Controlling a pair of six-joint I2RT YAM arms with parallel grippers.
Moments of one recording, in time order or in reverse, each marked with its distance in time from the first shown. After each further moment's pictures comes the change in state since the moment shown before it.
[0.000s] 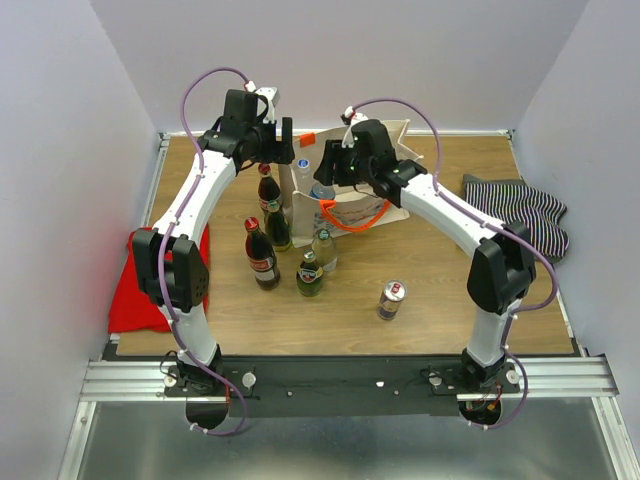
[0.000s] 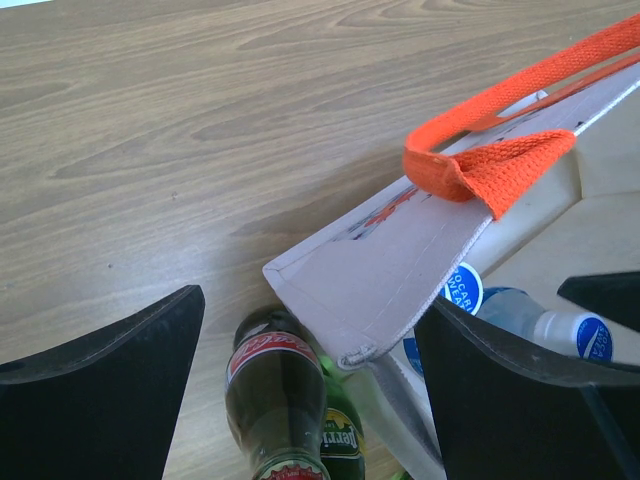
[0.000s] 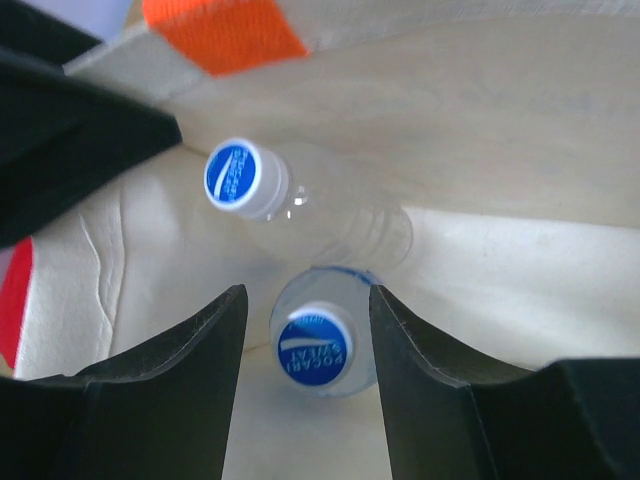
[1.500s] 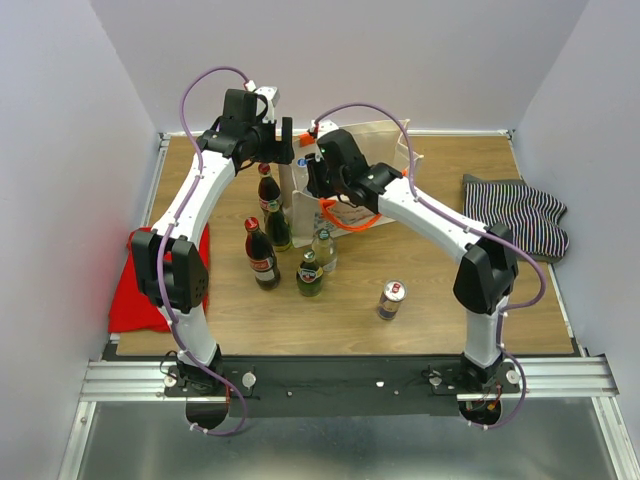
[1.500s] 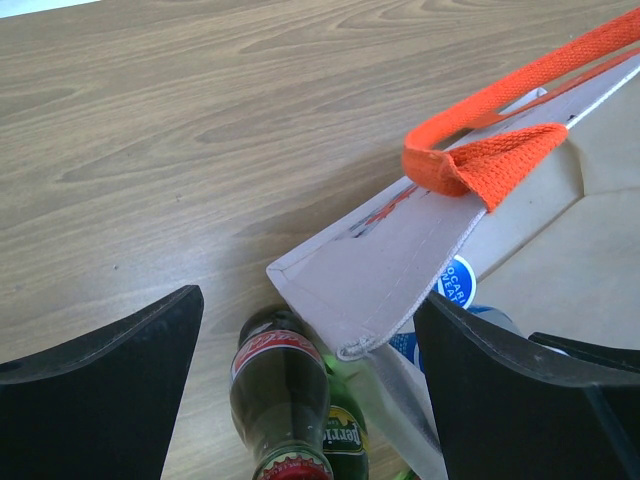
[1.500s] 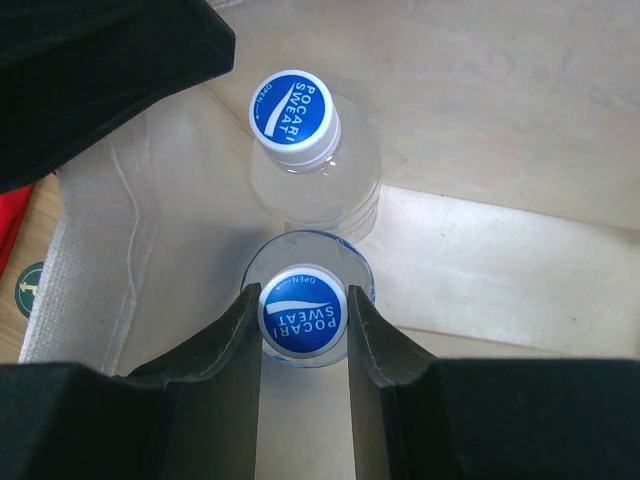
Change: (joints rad) left arm 0.000 -0.008 0.000 -0.002 0.000 0.016; right arm 0.144 0.060 0.131 -0.185 0.260 -0.199
